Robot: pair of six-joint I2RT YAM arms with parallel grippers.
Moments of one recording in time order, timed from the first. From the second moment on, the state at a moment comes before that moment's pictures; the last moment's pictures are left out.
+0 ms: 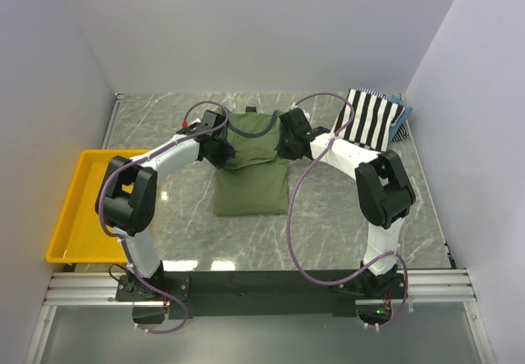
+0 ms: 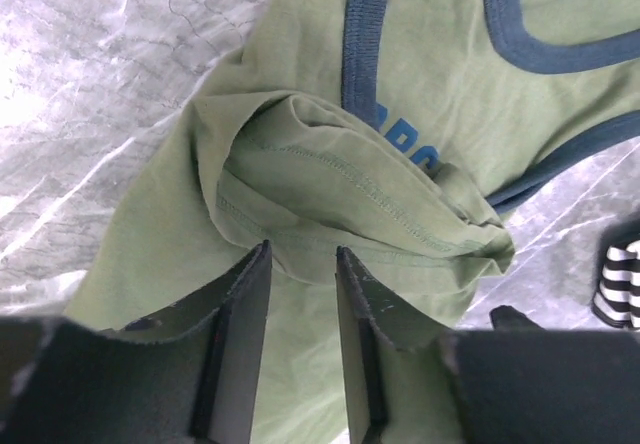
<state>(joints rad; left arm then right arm) -0.42 1.81 1.27 -0.48 -0.09 -1.18 0.52 1.90 1.37 -0.37 0.11 0.62</state>
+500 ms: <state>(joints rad) -0.42 1.80 1.22 -0.47 -0.09 -1.22 0.52 1.90 1.36 -0.37 0.11 0.62</state>
